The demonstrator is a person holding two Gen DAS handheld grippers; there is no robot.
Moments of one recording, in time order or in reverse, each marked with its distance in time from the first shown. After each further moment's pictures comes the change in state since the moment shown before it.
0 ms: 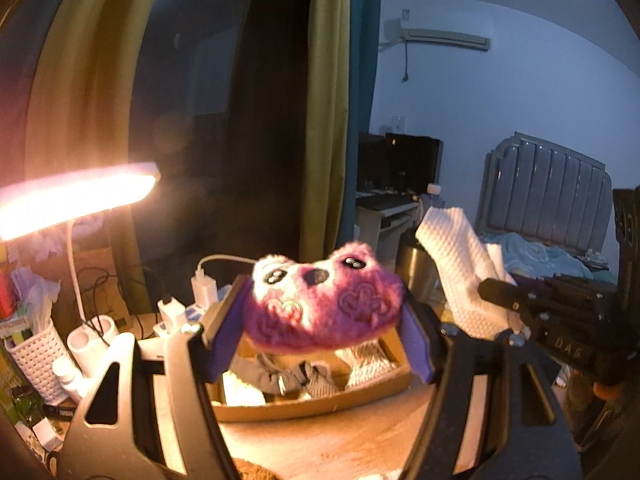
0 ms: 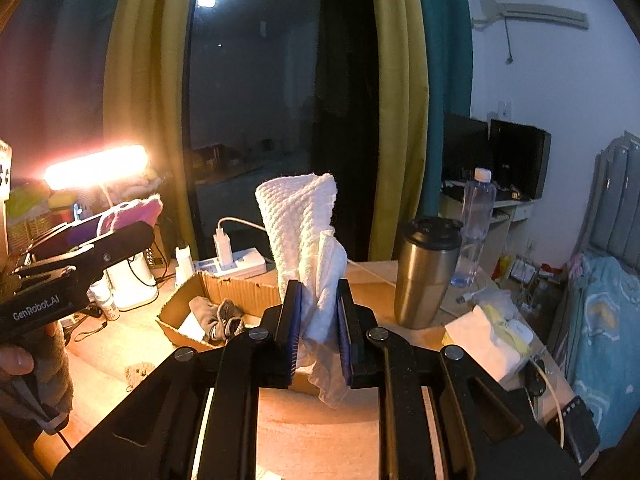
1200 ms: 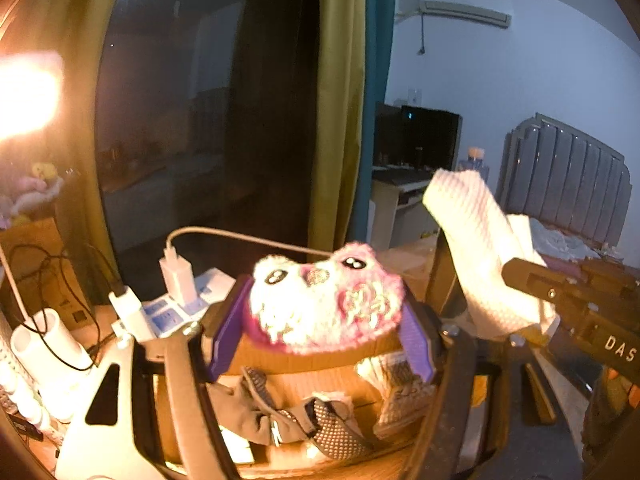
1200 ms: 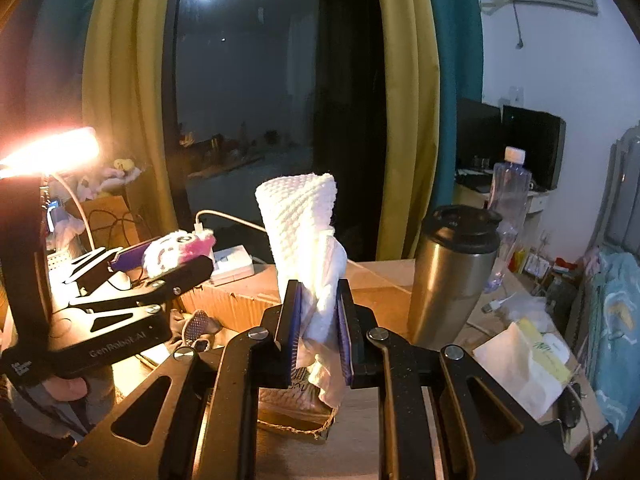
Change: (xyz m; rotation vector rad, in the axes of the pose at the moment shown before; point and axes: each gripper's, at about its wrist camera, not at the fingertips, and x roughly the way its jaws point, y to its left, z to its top) left arm 0.124 0.004 -0.030 -0.018 0.102 0.045; right arm 0.089 -0.018 -0.002 0.021 0.041 0.037
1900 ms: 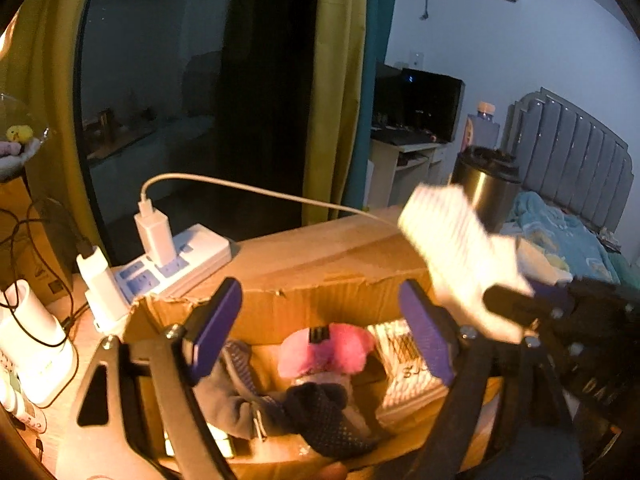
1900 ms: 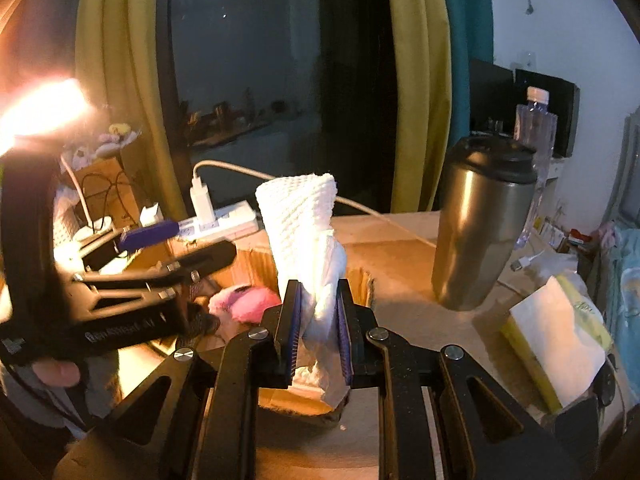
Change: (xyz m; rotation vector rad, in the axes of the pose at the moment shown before) left arm 0.034 -0.004 -0.019 -0.012 0.140 -0.013; right arm 0.040 -0.002 -0.034 0.023 0.126 0.047
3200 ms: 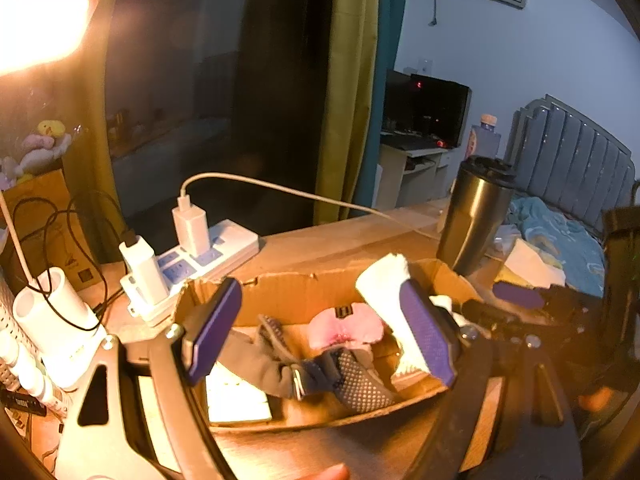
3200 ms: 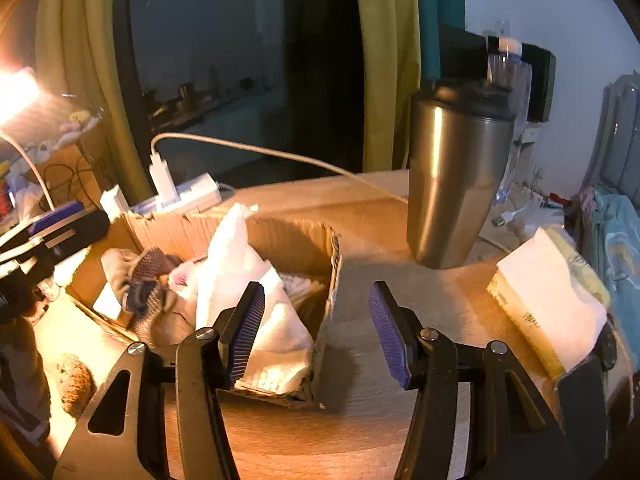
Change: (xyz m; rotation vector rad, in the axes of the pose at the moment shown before) left arm -0.040 0.020 -0.005 -0.016 -0.006 0.019; right arm 0.013 -0.015 -0.014 0.074 0.082 -0.095
